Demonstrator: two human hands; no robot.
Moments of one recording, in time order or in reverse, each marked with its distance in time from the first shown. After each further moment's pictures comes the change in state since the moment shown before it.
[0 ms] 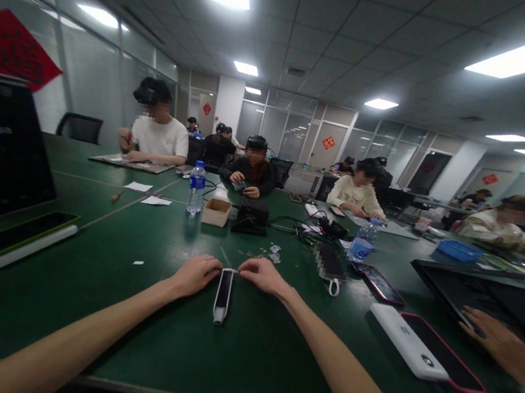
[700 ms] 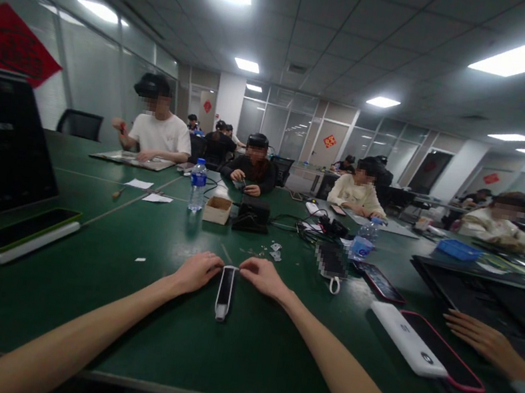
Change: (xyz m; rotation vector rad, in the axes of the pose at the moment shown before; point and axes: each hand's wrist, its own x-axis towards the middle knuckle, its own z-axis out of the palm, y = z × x) left_hand 0.000 0.002 -0.002 -0.001 0.007 0.009; right_hand -0.009 -0.011 0.010 -0.062 0.093 0.027
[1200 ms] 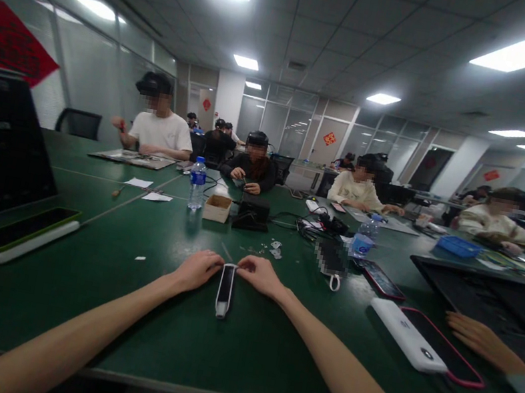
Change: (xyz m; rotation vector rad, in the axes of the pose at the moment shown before) left_hand 0.002 -0.003 0.004 -0.002 -0.007 -0.003; right_hand 0.004 0.004 0.011 -0.003 0.061 -0.025
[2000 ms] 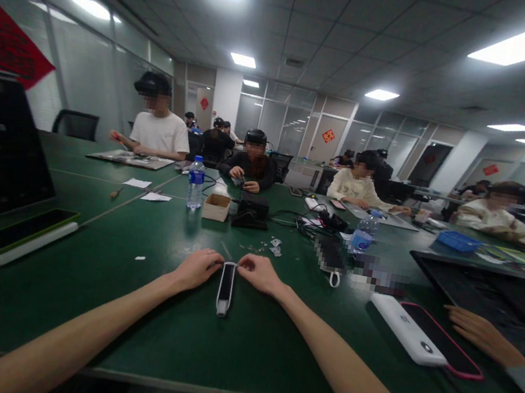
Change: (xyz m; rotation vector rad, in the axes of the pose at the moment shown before) left_hand 0.000 -0.001 0.001 -0.008 0.017 0.008; right_hand -0.002 -0.008 -0.002 -0.056 -0.002 0.018
